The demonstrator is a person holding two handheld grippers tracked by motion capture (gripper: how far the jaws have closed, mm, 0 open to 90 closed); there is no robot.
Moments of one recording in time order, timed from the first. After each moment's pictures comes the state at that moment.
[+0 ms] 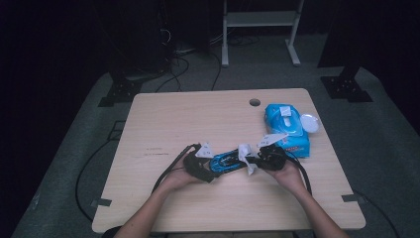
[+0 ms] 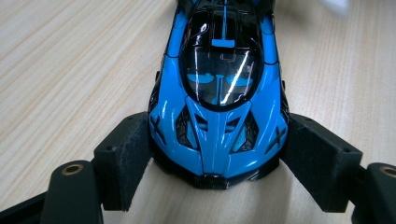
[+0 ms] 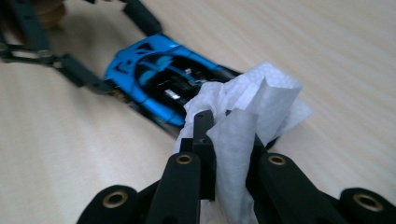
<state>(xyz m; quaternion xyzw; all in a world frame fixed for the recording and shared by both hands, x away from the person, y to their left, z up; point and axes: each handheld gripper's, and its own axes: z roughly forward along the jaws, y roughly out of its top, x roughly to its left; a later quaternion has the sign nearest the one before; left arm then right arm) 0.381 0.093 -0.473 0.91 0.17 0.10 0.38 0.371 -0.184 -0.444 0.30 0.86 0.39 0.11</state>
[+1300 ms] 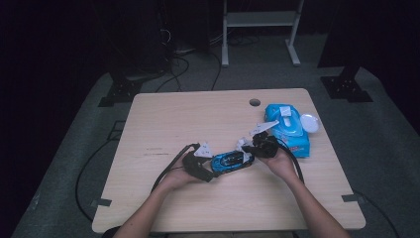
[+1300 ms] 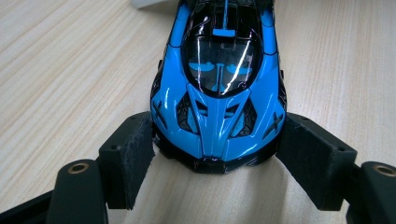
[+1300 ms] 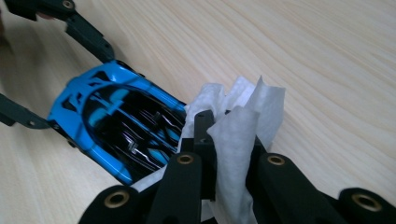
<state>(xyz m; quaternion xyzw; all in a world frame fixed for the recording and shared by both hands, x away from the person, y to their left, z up) 0.383 0.097 -0.473 0.91 0.17 0.09 0.38 0.411 -0.168 -0.442 0.32 0.87 0.37 0.11</state>
